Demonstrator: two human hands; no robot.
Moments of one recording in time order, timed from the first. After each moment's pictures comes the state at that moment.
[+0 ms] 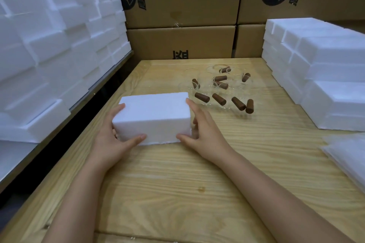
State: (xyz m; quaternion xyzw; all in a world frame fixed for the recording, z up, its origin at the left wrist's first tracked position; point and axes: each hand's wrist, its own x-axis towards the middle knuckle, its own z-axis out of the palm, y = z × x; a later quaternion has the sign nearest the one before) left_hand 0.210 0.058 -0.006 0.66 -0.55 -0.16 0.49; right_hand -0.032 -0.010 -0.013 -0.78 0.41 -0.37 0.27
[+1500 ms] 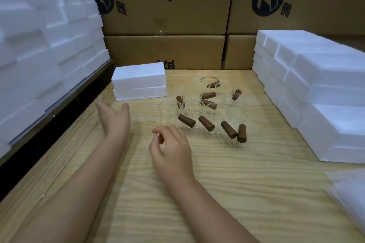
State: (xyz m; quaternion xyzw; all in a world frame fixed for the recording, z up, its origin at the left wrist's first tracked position) left_hand 0.169 -0.117 0.002 0.71 -0.32 -0.14 0.61; right_hand 0.019 -0.036 -0.004 -0.71 0.44 -0.52 0.16
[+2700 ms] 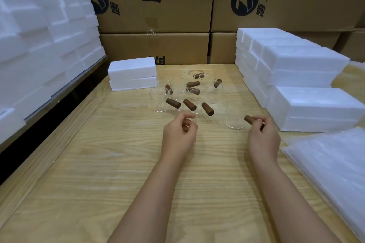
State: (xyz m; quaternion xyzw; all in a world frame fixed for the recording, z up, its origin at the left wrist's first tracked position) left_hand -0.001 -0.012 -0.010 0.56 -0.54 -0.29 0.55; right_hand -0.179 -0.022 -0.009 -0.43 0.68 -0.57 0.20
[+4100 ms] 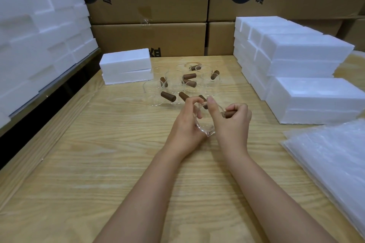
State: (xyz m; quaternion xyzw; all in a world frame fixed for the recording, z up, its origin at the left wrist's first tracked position) left_hand -0.012 -0.030 -0.018 0.47 -0.70 -0.22 0.49; right_hand -0.121 -0.015 0.009 -0.46 0.58 -0.61 0.29
